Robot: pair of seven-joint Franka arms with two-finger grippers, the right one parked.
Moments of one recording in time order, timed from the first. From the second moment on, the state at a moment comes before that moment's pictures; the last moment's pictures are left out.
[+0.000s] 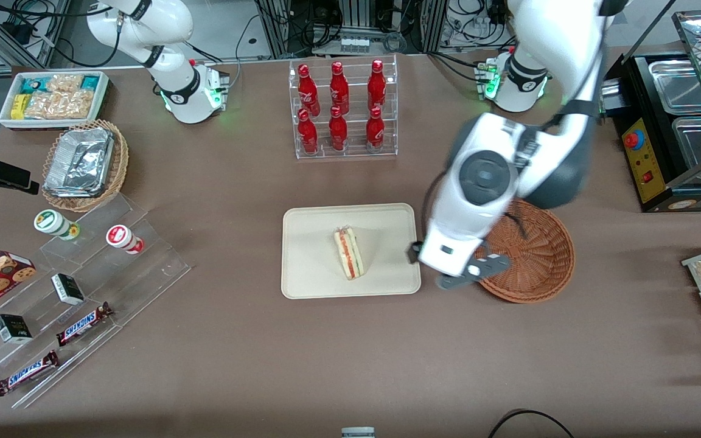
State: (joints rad) arm -0.54 0.51 0.10 -1.32 -0.05 1.80 -0.73
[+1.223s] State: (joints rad) arm 0.02 0.08 -0.13 -1.61 -0.04 1.59 -0.01
